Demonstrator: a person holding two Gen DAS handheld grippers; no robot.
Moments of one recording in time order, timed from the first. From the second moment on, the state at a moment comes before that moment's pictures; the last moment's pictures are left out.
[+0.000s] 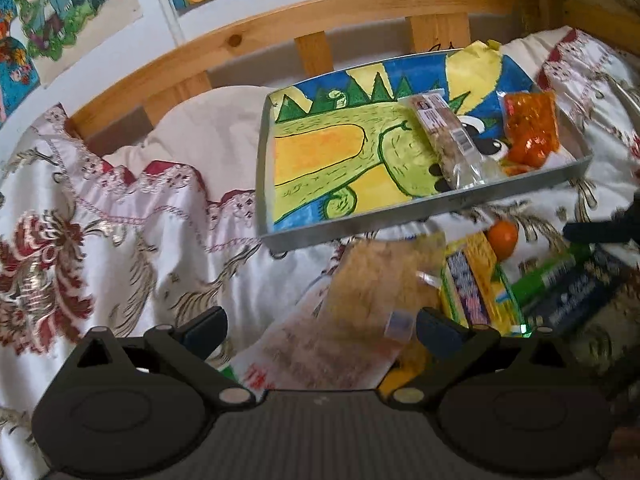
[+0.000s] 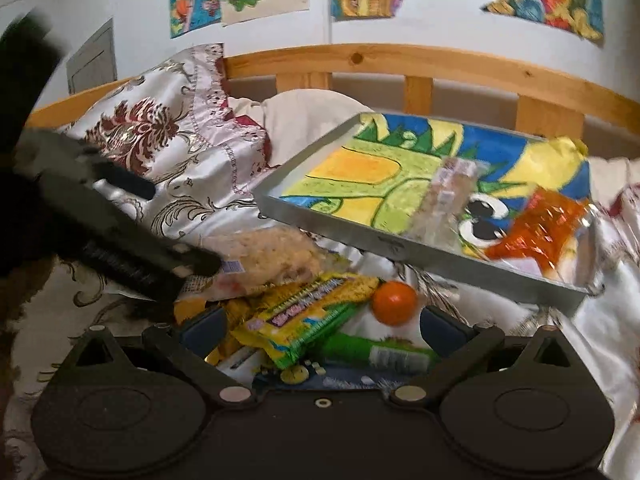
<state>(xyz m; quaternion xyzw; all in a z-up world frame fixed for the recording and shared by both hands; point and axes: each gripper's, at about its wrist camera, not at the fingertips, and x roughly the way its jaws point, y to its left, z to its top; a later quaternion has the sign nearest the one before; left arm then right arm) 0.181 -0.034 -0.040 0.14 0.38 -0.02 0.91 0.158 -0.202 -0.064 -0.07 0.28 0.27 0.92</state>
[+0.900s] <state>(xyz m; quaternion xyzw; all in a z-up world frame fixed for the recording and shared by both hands) 0.244 -0.036 -0.073 0.08 0.45 -0.10 0.88 0.163 -0.184 -0.075 -0.14 0.31 0.24 0.91</state>
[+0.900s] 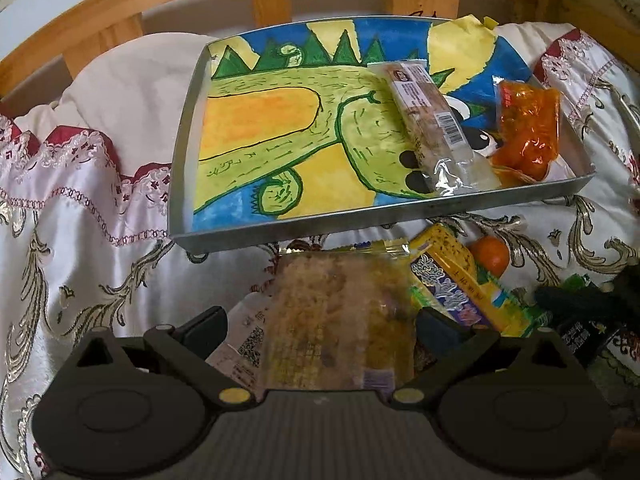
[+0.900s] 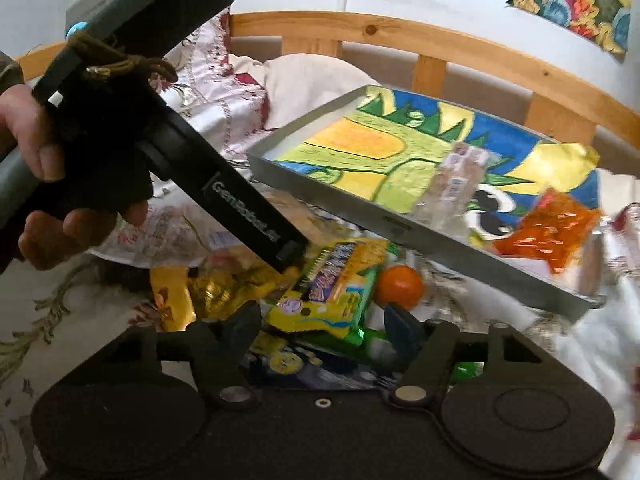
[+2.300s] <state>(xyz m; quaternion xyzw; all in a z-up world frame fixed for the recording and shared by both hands) 0.201 -0.012 -0.042 -0.03 0.44 -0.07 0.89 0.132 -0.178 -0.074 -0.30 0.17 0.25 0.90</state>
